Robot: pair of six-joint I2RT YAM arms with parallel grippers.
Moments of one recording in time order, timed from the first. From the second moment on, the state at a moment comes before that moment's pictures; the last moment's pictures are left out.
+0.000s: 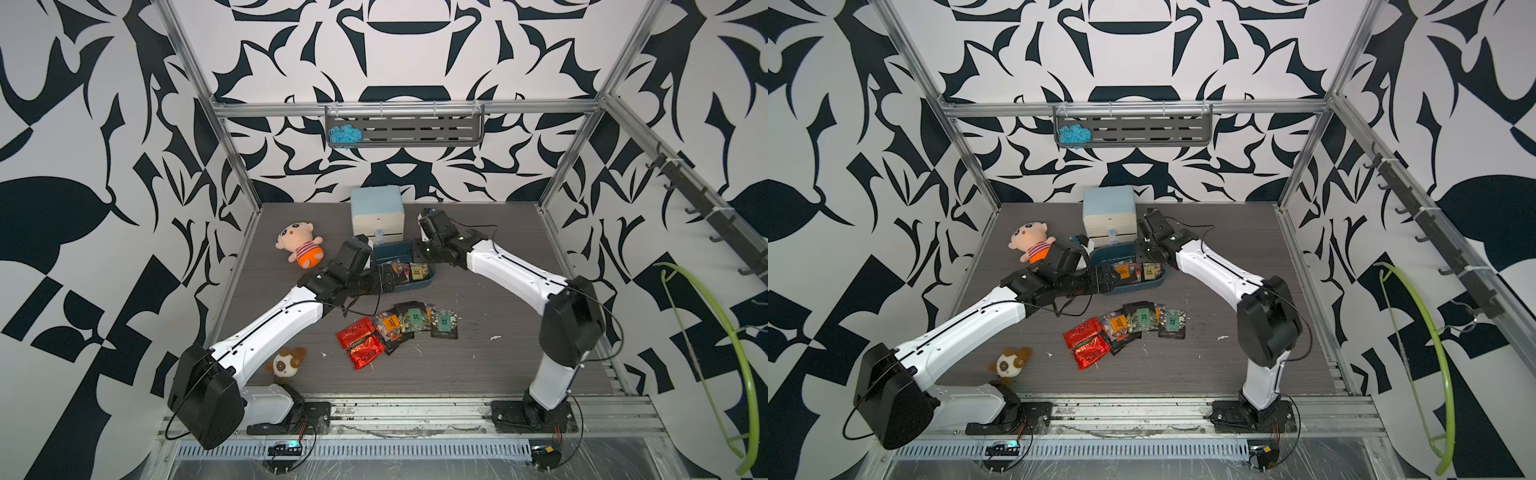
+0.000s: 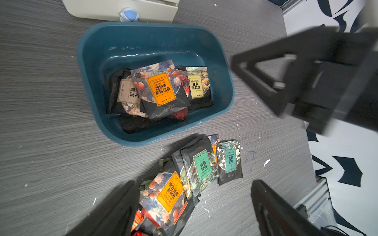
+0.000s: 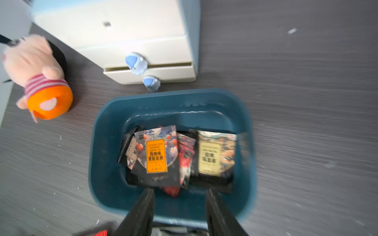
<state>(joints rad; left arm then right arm) -0.65 1.30 1.03 -0.50 0.11 -0.64 0.62 1.71 1.44 -0.57 0.09 0.48</state>
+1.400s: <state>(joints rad) -0.84 1.66 1.05 -0.29 0.25 -0.94 0.47 1.25 0.44 -0.08 -0.16 0.50</state>
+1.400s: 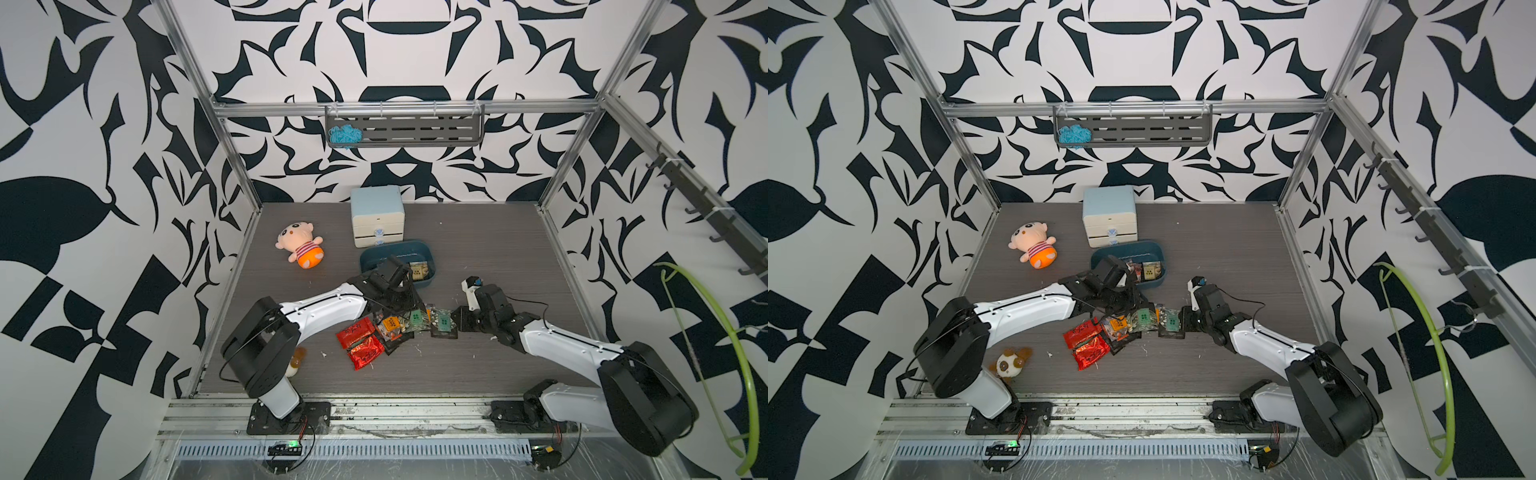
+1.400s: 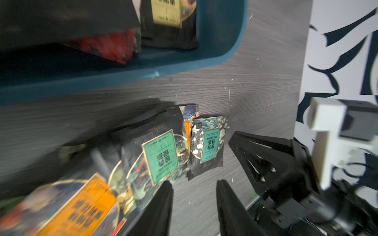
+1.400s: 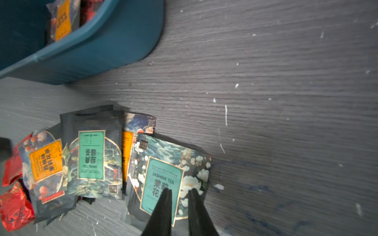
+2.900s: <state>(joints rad) -0.93 1.96 1.17 -0.14 0.29 -1.01 0.47 1.36 0.49 -0.12 -0.13 0.50</state>
